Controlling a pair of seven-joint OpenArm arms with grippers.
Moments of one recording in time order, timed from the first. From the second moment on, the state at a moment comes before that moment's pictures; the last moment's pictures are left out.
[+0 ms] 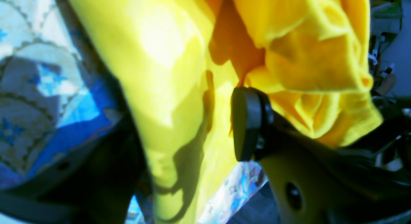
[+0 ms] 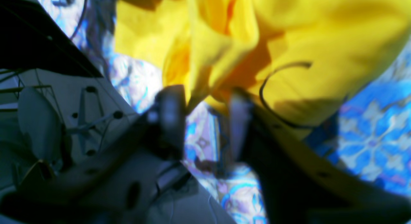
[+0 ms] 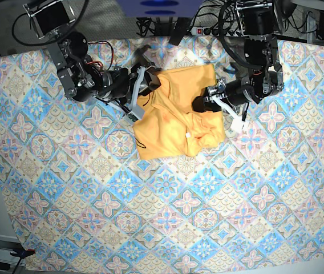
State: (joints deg) left arm 6.2 -3.2 -15.7 77.3 -44.5 -25.0 62.1; right arm -7.0 17.1 -21.4 96.8 41.0 17.5 -61.5
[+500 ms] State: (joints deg) left arm 6.2 -3.3 -15.7 77.3 -44.5 -25.0 62.1; right arm -7.0 18.6 -21.8 100.7 41.4 25.5 -62.7
